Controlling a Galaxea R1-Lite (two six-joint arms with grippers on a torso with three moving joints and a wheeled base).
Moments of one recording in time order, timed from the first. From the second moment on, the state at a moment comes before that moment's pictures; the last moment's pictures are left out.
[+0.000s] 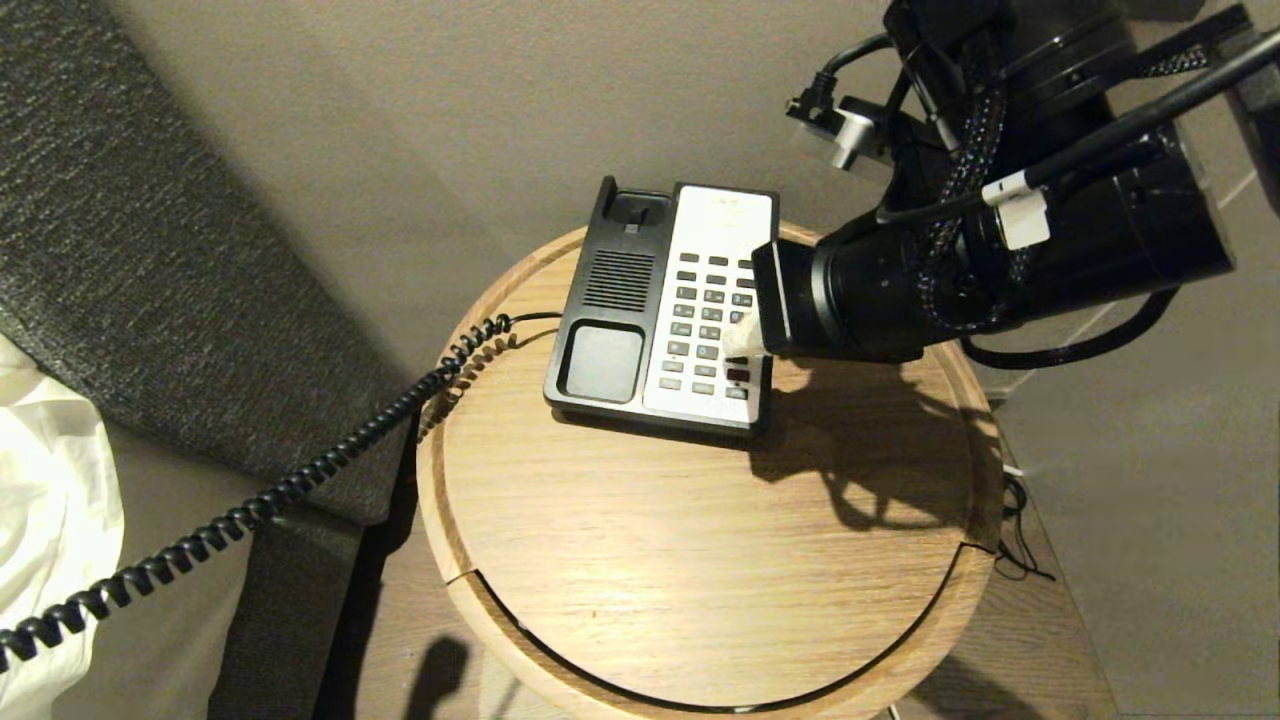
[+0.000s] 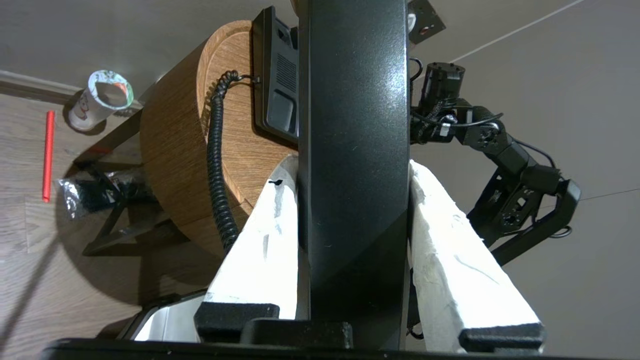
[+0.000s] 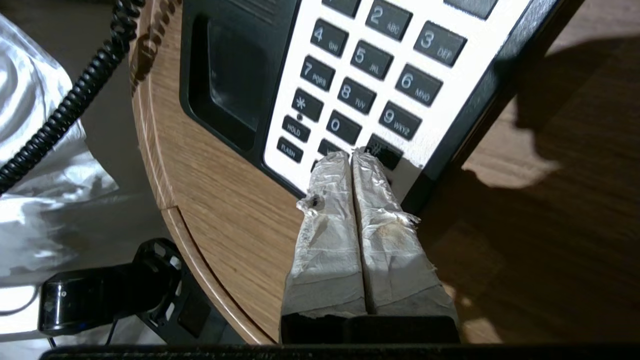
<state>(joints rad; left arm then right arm) -1.03 0.43 -1.21 0.63 0.33 -0.61 0.81 1.77 -1.78 0.64 -0.04 0.45</state>
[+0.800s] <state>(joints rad) -1.03 0.42 -1.19 0.63 0.33 -0.61 0.82 1.76 -1.77 0.73 -0.04 0.45</state>
